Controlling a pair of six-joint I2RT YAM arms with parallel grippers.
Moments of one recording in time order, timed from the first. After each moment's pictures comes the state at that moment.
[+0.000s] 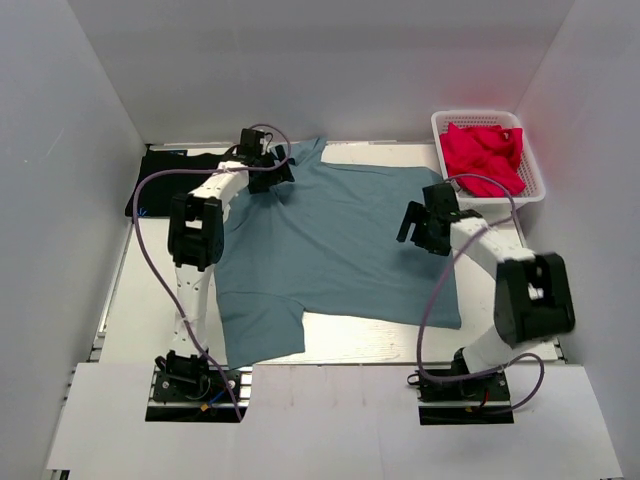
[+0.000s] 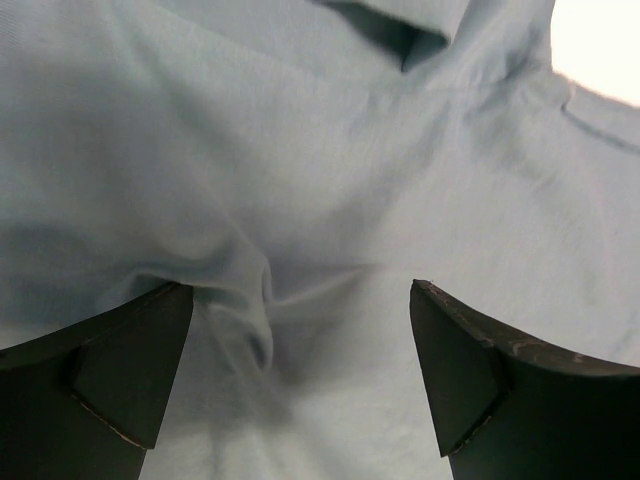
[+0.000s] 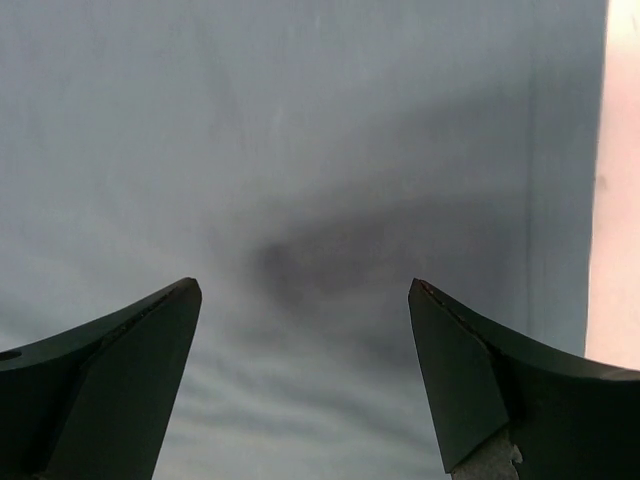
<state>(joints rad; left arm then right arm) -0.22 2.38 1.95 -0.40 0.13 -0.47 0.24 1.53 0.95 -0.42 0.07 0.49</state>
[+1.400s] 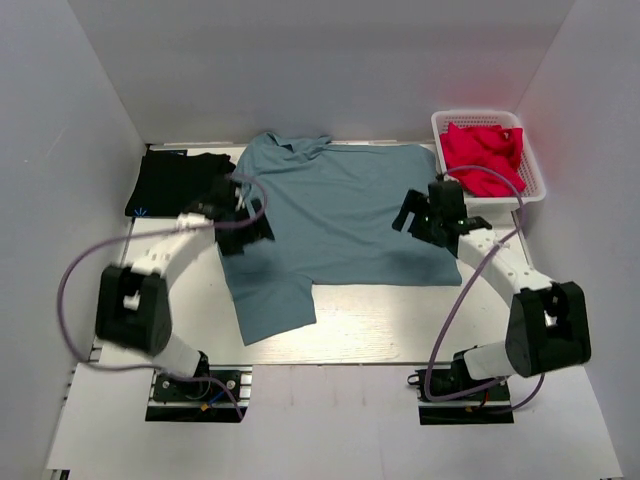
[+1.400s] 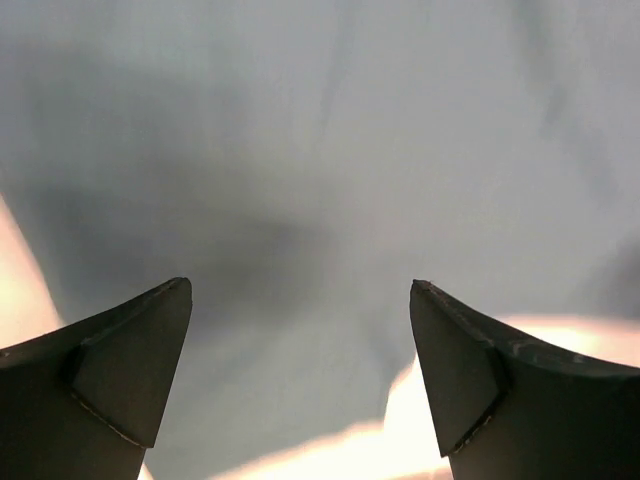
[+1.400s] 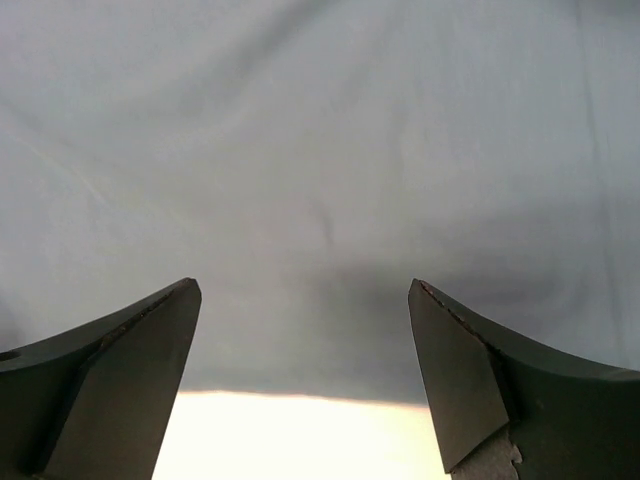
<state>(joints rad) -0.24 1.60 1.14 -0.55 0.09 -0.58 0.27 1.41 0.95 -0.30 0.02 0.53</state>
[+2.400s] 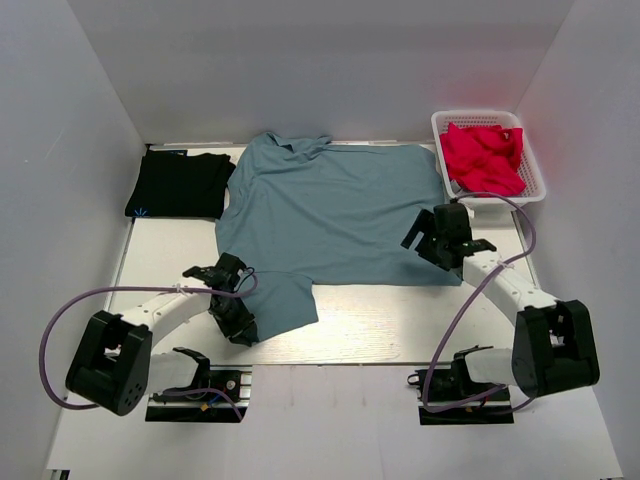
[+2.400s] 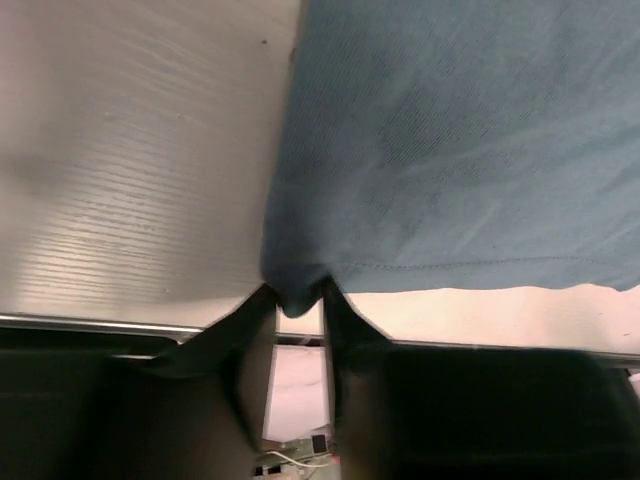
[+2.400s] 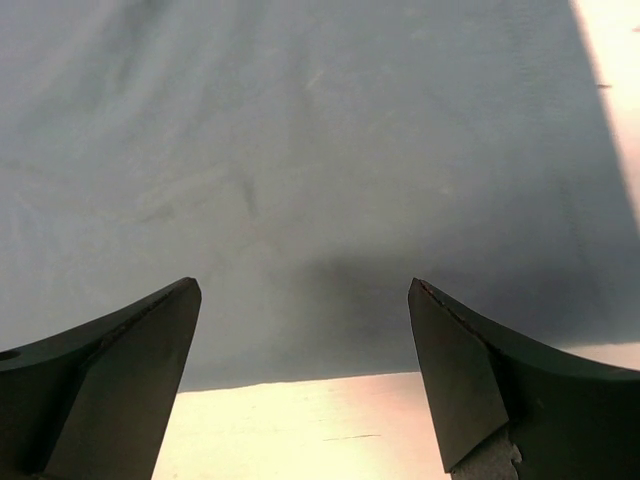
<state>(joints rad) -0.40 1.22 0.52 -0.80 0.19 -0.96 0.25 1.30 0.73 -0.27 0.08 0.66</state>
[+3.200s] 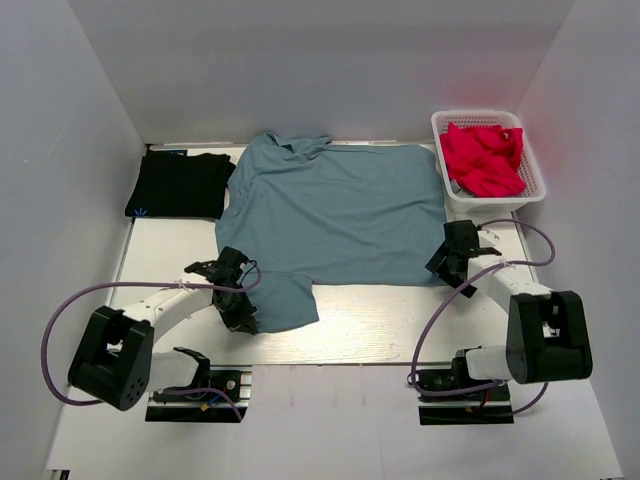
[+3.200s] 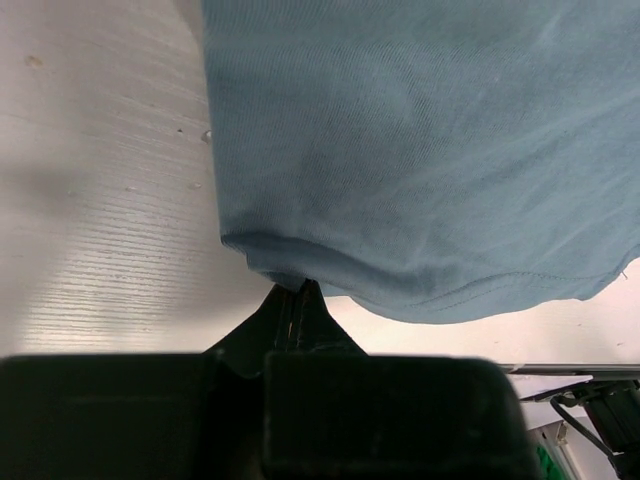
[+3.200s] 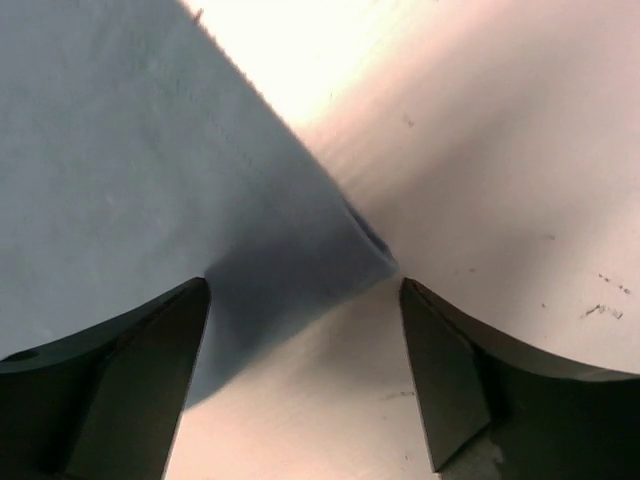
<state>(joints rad) -0.40 1.25 0.55 -0.73 0.15 -0.91 0.13 1.34 0.62 -0.42 0.31 0.72</state>
